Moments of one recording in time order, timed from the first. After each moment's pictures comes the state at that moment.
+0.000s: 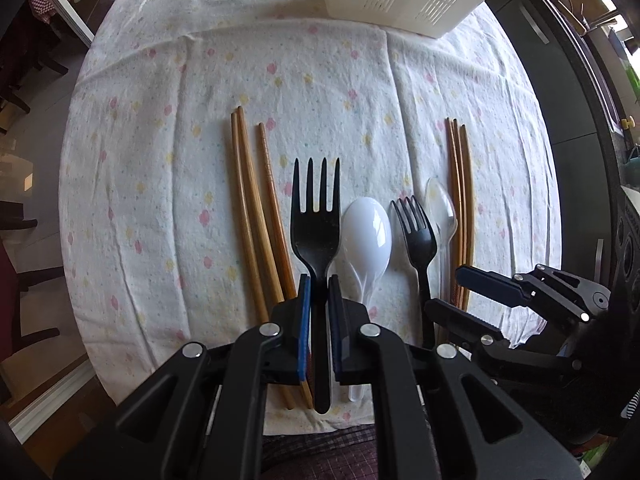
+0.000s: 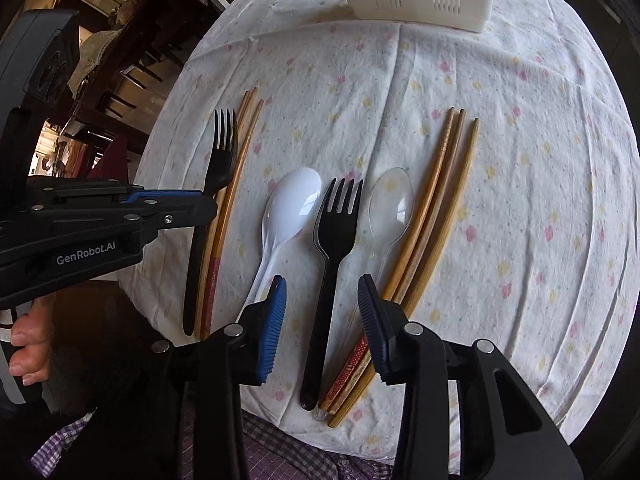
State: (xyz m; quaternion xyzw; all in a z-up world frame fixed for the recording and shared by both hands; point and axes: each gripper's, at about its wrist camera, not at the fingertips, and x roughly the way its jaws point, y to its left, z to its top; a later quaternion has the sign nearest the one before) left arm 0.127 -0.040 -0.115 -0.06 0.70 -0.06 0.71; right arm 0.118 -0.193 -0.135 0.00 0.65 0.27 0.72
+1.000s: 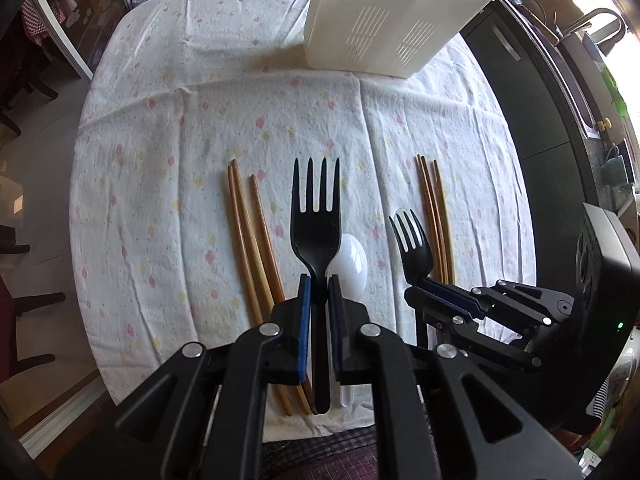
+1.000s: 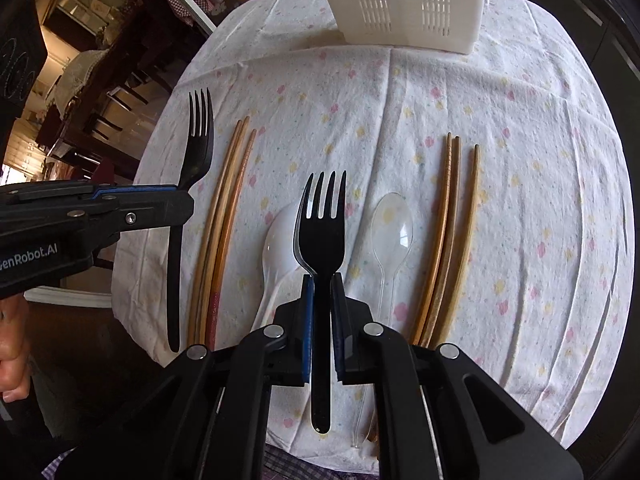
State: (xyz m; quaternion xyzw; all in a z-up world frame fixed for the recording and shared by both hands) left arm 0.133 -0.036 -0.070 -0.06 0.65 -0.09 0.75; right arm 0.114 -0.190 -0.128 0.06 0.60 0.25 0.76
